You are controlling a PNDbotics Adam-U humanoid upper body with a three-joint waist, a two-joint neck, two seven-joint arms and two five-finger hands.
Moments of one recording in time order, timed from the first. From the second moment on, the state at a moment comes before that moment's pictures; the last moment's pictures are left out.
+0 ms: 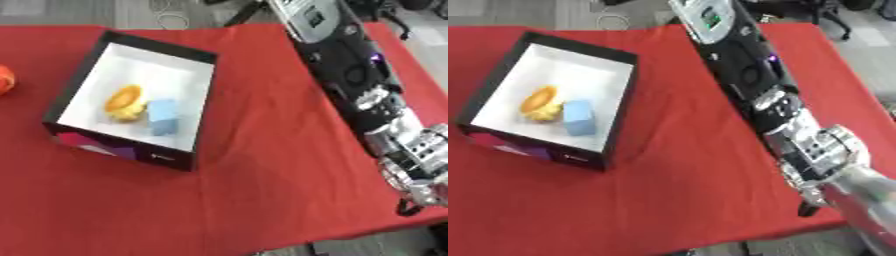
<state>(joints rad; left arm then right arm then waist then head) -0.27 0.71 0.16 -1.95 0.28 0.07 0.45 -0.97 -0.50 0.15 -1.38 -0.01 -0.11 0.37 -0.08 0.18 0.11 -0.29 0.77</state>
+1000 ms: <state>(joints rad) -0.43 0.92 0.05 -1.79 0.01 0.08 0.09 -0.49 -0.67 -0.13 -1.56 -0.54 -0.01 0.20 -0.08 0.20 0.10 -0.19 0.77</state>
